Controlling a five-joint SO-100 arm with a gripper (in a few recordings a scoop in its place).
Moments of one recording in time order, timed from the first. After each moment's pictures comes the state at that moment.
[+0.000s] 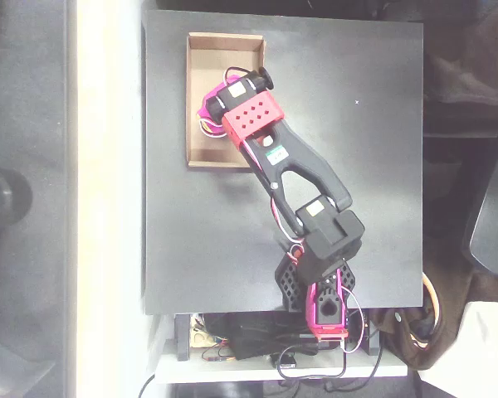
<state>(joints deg) -34.9 71.5 84.9 69.5 84.9</state>
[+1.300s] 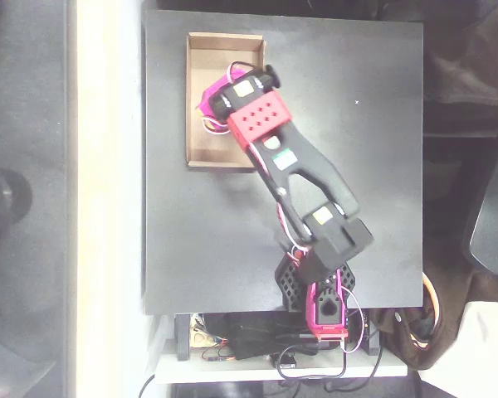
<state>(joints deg) -34.1 77.4 84.1 69.5 84.9</state>
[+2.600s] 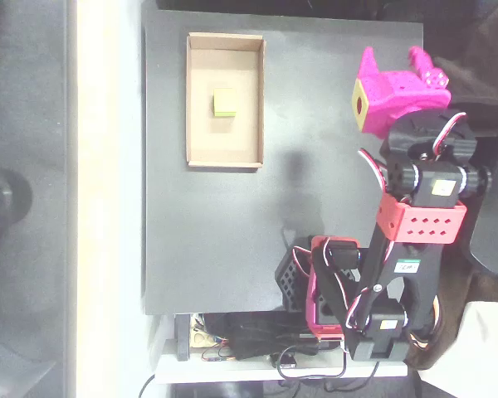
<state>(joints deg) -0.3 125.3 96.2 69.7 85.3</state>
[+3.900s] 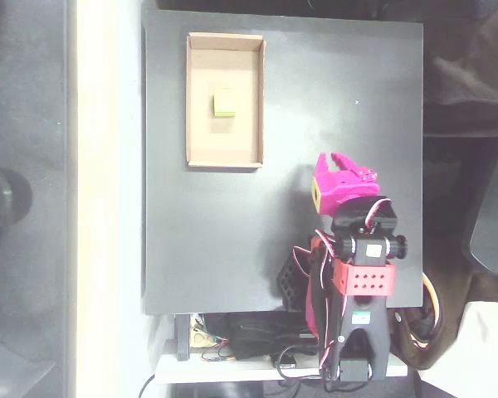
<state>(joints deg) -0.4 177.6 168.1 63.7 84.9</state>
